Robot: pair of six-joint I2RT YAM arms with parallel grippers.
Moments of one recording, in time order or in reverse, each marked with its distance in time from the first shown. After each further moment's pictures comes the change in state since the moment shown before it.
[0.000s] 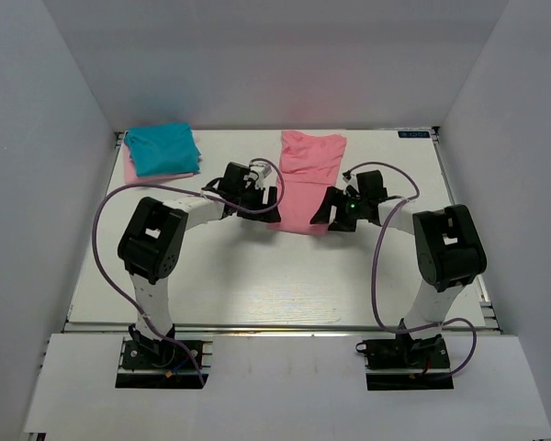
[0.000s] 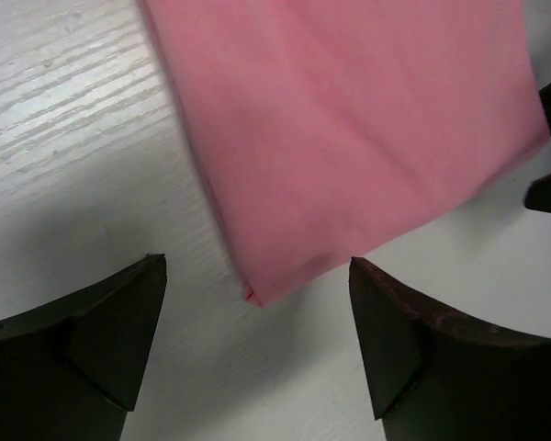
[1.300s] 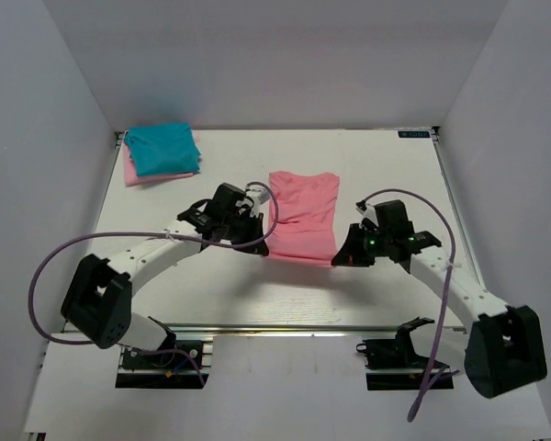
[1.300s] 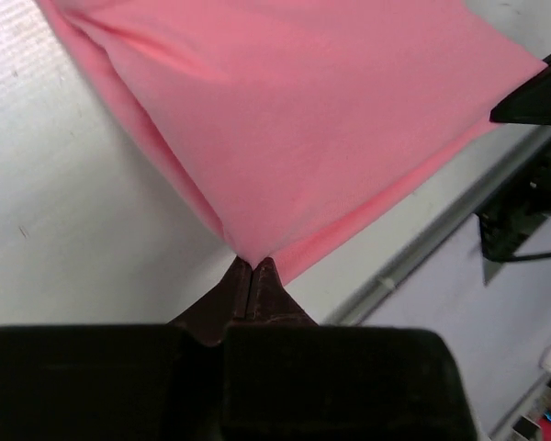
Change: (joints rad) left arm -0.144 -0.488 -0.267 -0.274 0.018 -0.117; right arm 0.071 -0.623 -0.313 -0.350 0.020 0.000
